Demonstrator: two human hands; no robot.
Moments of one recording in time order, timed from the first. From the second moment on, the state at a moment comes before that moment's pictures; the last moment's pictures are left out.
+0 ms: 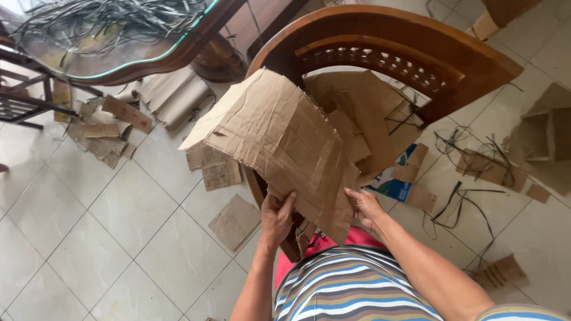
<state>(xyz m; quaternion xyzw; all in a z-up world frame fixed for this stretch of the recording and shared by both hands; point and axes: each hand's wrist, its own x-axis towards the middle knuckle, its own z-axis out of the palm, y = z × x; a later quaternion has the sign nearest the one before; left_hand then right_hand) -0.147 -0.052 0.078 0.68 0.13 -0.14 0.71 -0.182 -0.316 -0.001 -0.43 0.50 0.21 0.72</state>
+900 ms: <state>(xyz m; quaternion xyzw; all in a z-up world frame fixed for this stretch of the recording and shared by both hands) -0.153 -0.146 0.171 0.77 0.21 -0.32 0.51 -0.254 -0.442 0.073 -0.53 0.54 -0.12 0.65</state>
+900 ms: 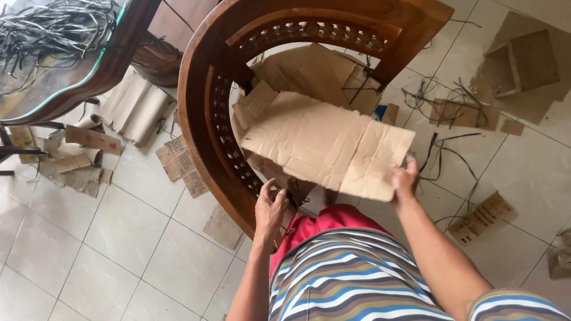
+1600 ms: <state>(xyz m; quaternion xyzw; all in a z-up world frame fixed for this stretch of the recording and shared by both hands) -0.163 -0.047 0.136 0.83 0.13 -0.18 0.51 -0.087 -0.472 0.169 -0.18 0.25 -0.31 0.90</state>
